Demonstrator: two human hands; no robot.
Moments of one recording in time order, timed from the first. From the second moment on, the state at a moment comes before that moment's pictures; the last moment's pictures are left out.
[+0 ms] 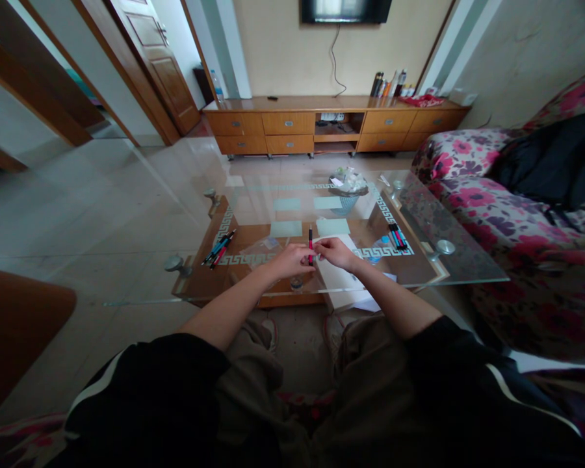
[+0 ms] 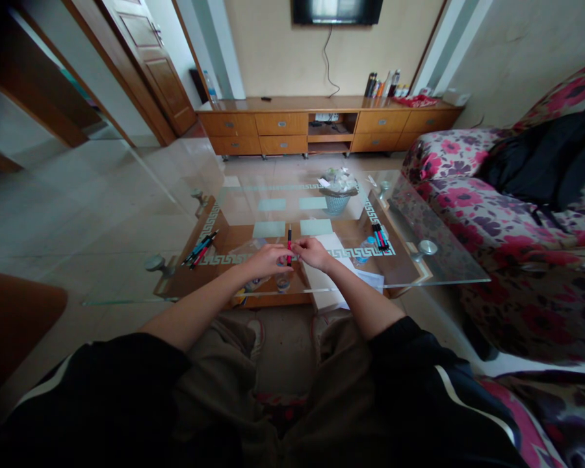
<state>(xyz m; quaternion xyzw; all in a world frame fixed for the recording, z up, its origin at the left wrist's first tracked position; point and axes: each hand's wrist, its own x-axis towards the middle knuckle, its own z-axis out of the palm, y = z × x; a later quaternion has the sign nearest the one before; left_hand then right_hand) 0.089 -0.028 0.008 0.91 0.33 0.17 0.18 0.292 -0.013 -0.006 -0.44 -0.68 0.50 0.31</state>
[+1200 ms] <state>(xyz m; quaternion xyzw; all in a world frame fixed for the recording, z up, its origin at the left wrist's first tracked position) 0.085 -0.034 0.008 0.88 0.39 0.25 0.13 0.294 -0.012 -0.006 -0.48 -0.66 0.48 0.32</state>
